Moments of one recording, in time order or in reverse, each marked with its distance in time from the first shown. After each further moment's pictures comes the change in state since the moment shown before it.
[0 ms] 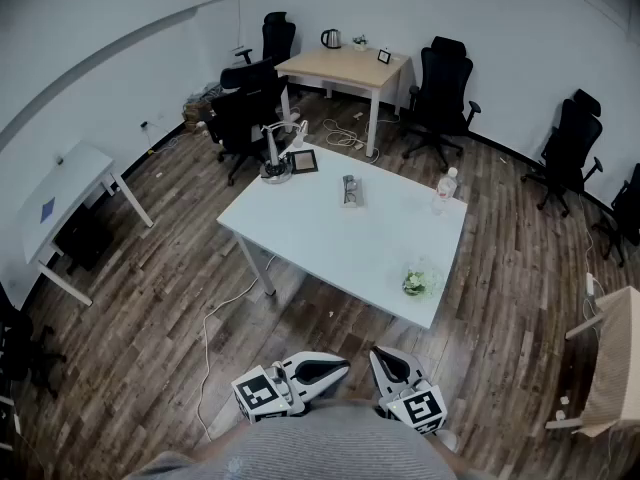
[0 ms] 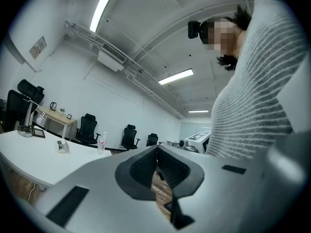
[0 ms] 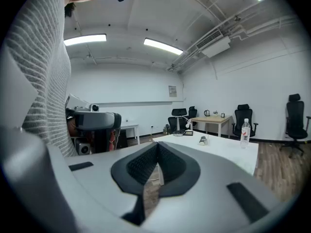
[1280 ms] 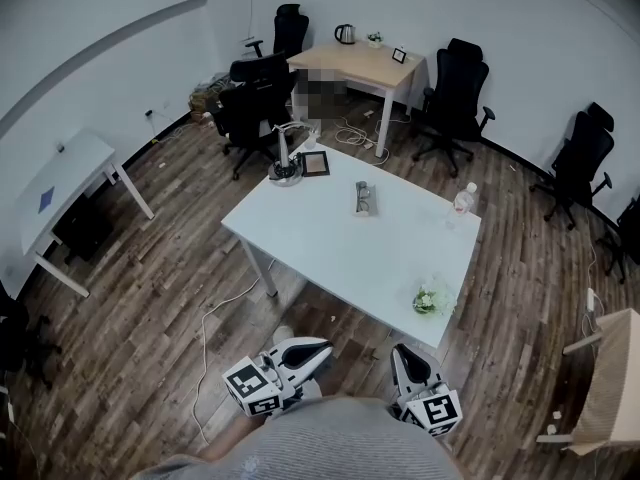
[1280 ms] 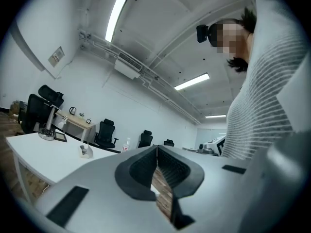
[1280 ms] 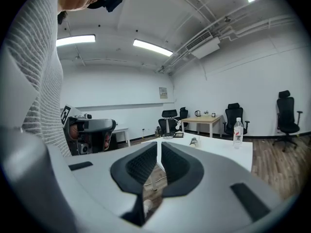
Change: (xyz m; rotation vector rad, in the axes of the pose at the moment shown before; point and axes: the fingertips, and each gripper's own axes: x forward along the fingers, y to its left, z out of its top) left arm -0.027 0.108 0.003 -0.075 -0.057 0.196; right arm 0.030 -0.063 0.005 0.068 -0.027 -0.105
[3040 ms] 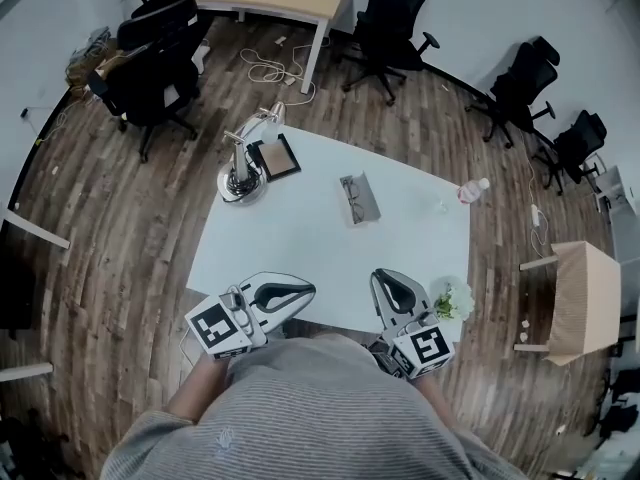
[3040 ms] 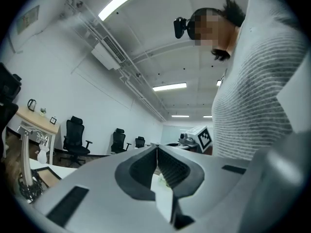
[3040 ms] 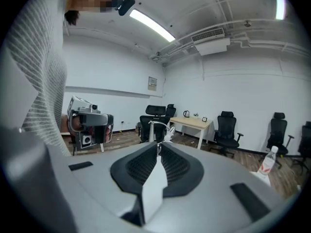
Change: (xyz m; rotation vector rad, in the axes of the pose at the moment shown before) left arm 0.041 0.380 0.138 0.061 0.080 -0.497; right arm 0.393 -0.041 0.103 -0.112 0.076 -0.245
